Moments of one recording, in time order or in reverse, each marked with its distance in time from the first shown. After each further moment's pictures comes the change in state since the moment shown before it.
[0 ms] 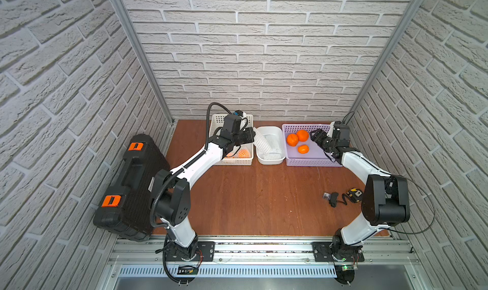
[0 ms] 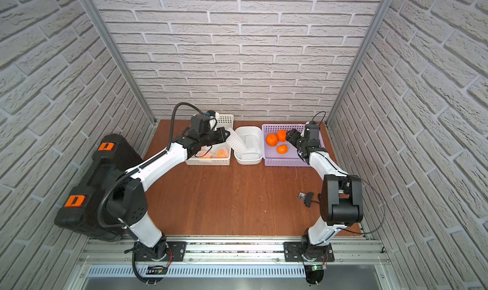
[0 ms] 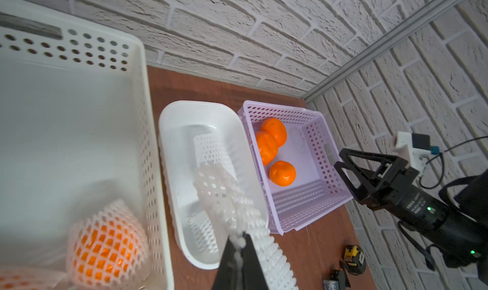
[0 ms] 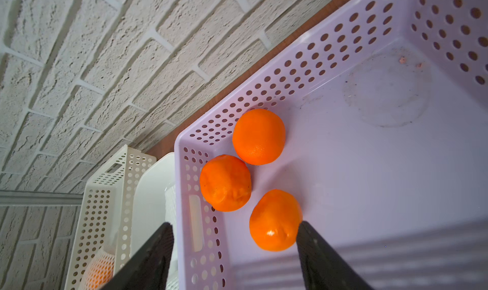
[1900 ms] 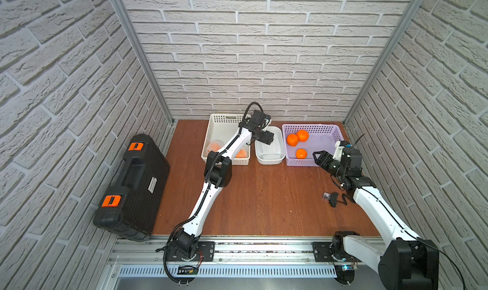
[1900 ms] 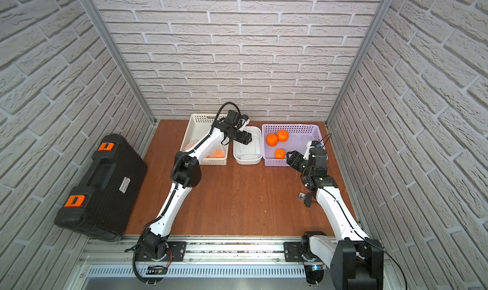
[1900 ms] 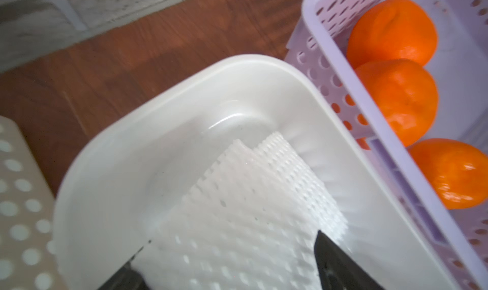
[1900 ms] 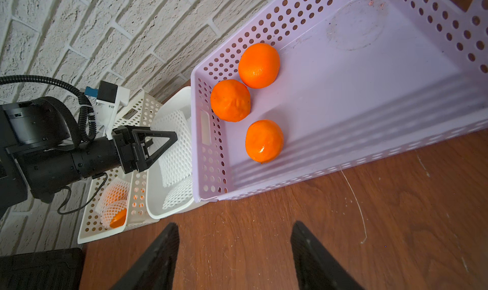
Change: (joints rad) left arm -0.051 0.899 1.104 -0.592 -0.113 0.549; right arm 0.055 -0.558 -0.374 -0.171 -0.017 -0.049
